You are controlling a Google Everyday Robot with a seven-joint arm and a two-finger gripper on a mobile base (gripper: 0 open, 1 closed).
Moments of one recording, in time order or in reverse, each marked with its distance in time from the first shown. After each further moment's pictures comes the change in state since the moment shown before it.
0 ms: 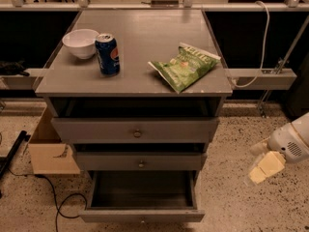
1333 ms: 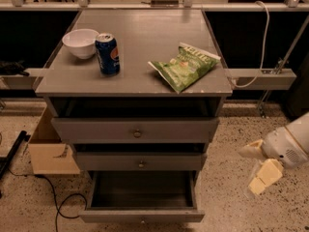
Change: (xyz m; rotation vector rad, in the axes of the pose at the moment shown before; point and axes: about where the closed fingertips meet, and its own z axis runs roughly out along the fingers) arm -0.009 0.034 0.014 -0.091 -0.011 -0.186
